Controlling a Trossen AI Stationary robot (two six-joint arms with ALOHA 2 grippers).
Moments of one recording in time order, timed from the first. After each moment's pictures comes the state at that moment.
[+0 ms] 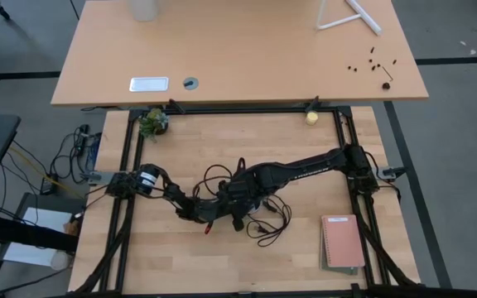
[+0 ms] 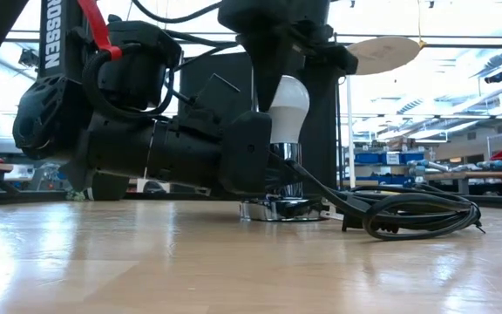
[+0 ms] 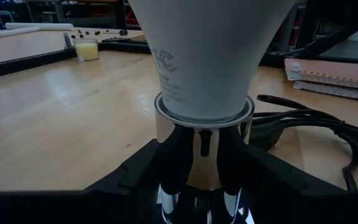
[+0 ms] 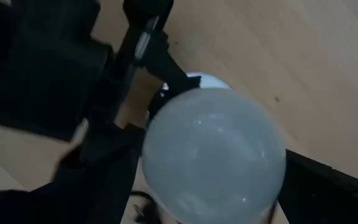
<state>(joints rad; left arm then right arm) -0.30 2.25 0.80 1.34 -0.69 -0.14 0.18 2.07 1.88 -1.21 0.16 0.96</state>
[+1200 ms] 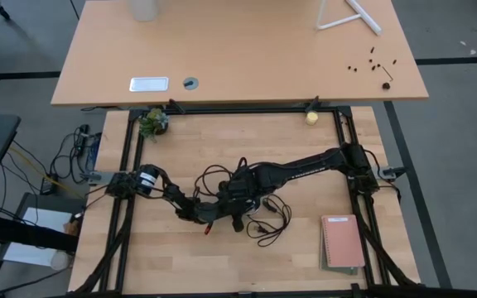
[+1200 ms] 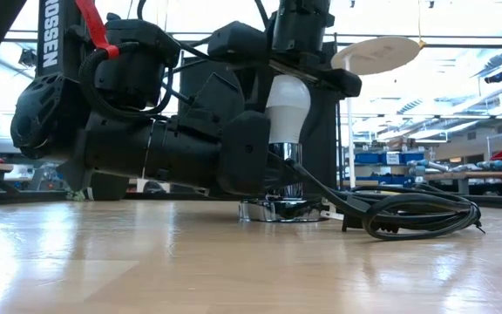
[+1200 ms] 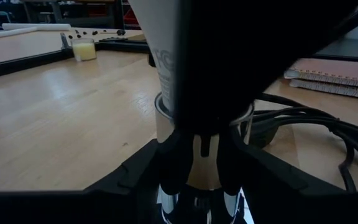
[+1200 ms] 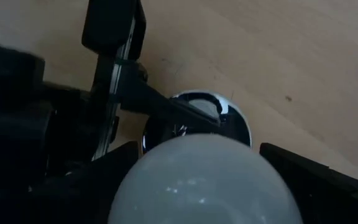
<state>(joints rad) -0.31 2.25 0.80 1.33 -0.68 -0.14 0.16 2.07 1.77 -1.08 0.18 1.14</state>
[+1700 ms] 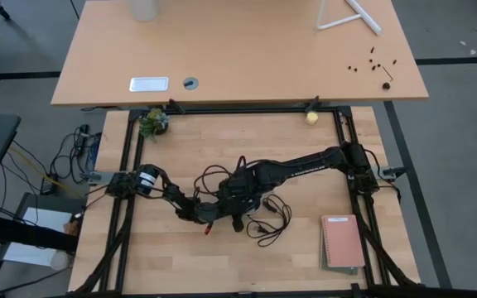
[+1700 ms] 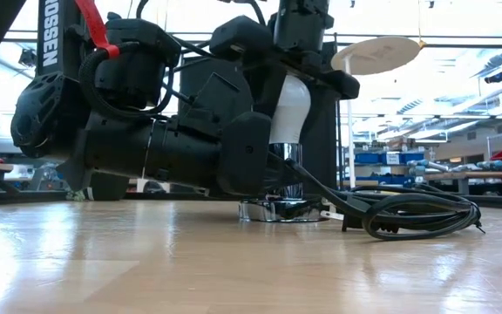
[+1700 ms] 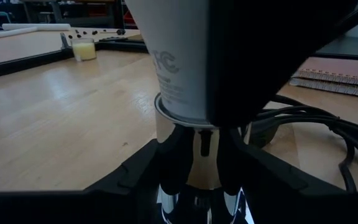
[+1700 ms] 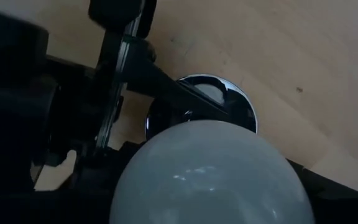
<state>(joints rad) -0.31 2.25 0.80 1.31 -0.68 -0.14 0.15 2.07 1.77 -1.08 0.08 1.06</state>
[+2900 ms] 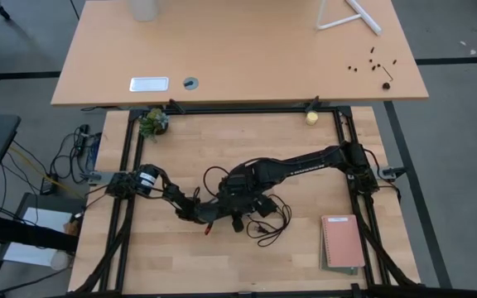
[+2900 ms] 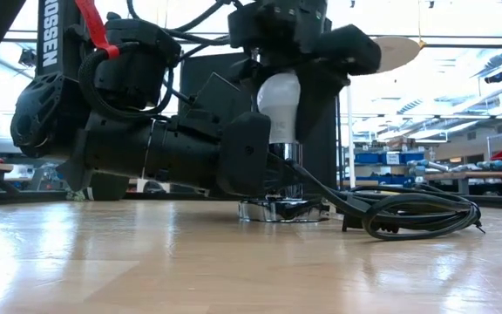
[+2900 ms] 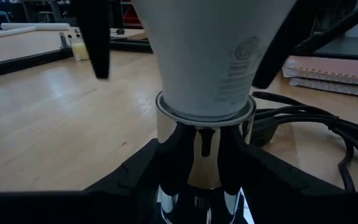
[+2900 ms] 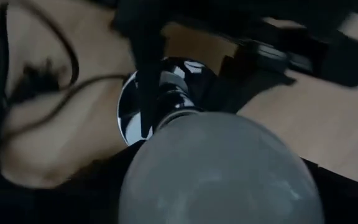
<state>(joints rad) -0.31 2.25 0.80 1.31 -0.69 -0.14 0.13 2.07 1.79 -1.10 0.05 -0.52</state>
